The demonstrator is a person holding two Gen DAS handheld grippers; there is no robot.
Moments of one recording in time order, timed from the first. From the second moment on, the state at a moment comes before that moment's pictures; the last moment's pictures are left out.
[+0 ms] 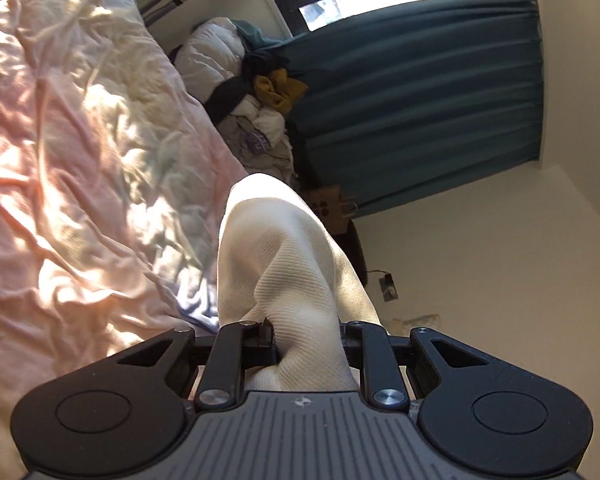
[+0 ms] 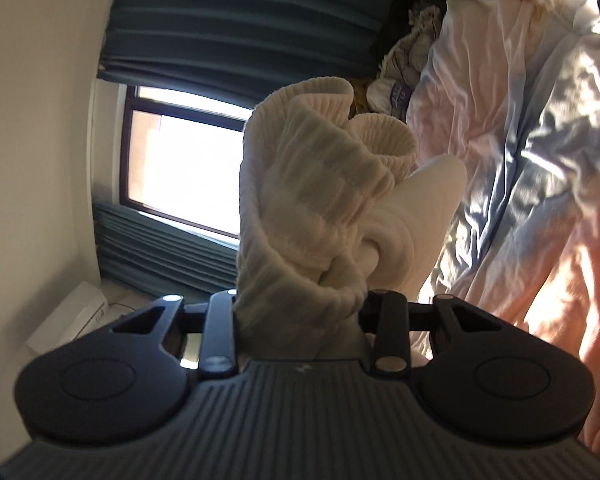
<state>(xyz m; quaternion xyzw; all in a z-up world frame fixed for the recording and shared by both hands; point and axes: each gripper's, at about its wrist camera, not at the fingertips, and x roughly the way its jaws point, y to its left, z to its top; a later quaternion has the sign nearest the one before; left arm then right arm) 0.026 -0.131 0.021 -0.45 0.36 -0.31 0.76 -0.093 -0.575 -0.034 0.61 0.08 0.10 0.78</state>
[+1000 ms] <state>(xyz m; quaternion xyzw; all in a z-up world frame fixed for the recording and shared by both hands) -0.021 -0.593 -0.166 -0.31 0.58 -0.45 0.60 -0.361 -0.794 -0.206 0.64 -0.15 -0.20 0.73</state>
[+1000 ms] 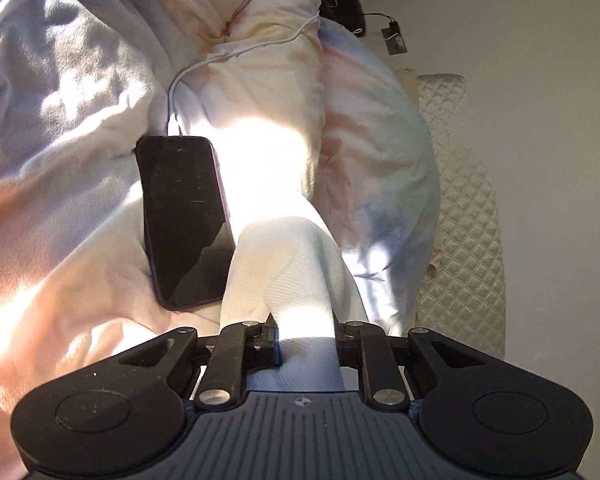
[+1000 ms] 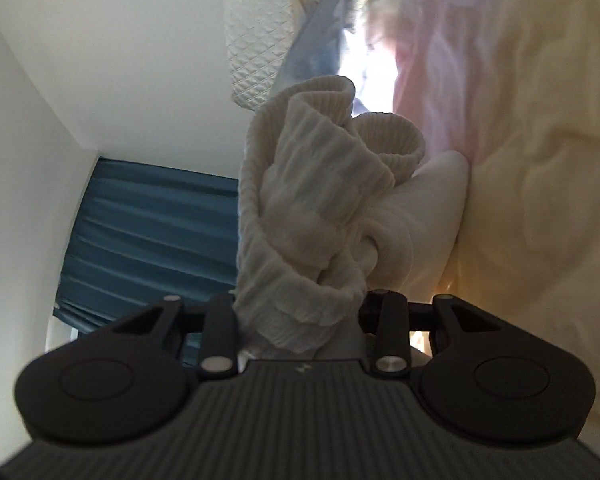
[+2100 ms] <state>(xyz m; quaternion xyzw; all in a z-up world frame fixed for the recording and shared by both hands) -0.128 -0.442 0.017 -0.02 0.36 -0.59 0.72 -0.370 -0.687 -0.095 0.39 0.07 -0.45 0.80</state>
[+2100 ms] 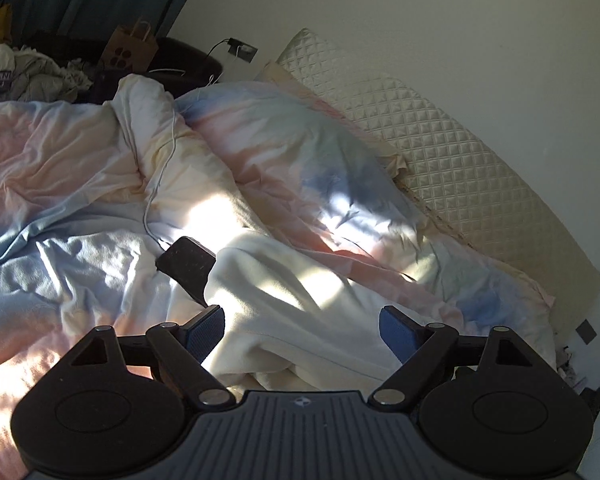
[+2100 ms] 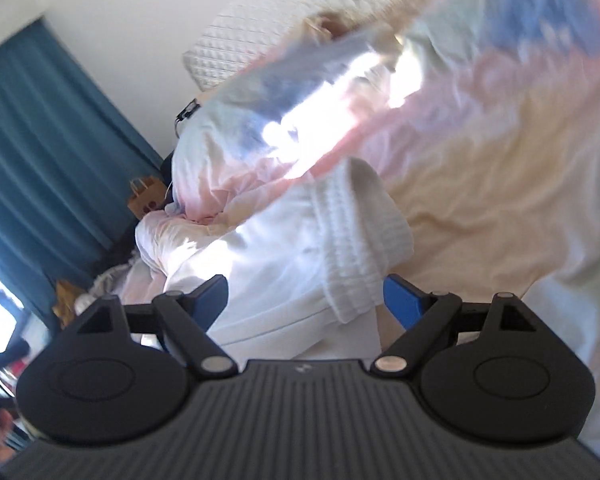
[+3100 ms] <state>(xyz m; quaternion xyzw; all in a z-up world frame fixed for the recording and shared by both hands) -0.210 -0.300 0.026 0.07 0.21 -0.54 0.81 -0.300 -0.502 -0.014 0.17 0.15 -0.49 0.84</state>
